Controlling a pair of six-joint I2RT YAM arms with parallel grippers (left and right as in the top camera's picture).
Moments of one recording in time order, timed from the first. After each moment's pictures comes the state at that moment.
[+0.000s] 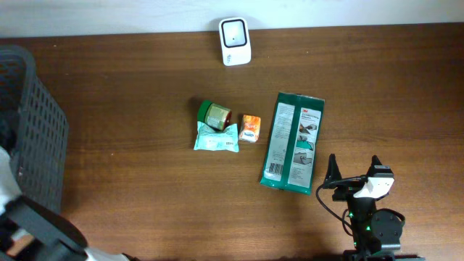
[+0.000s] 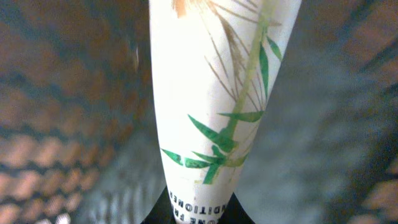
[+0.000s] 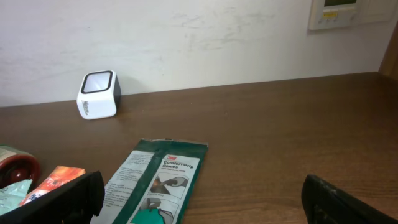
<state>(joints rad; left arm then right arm) 0.73 1.76 1.45 -0.57 -0.22 0.19 -0.02 0.01 0.01 -0.08 0.01 0.11</state>
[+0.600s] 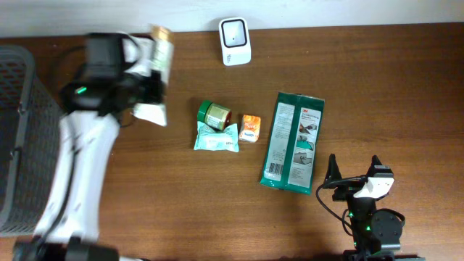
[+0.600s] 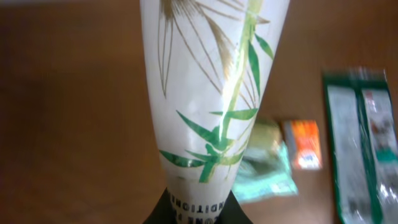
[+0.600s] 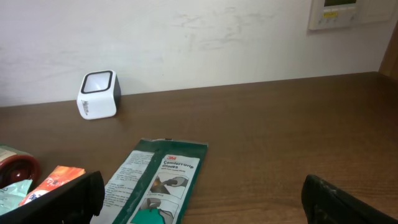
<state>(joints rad) -0.09 1.60 1.60 -0.91 0.18 0.04 -0.02 0.01 0.01 -0.08 0.01 0.11</state>
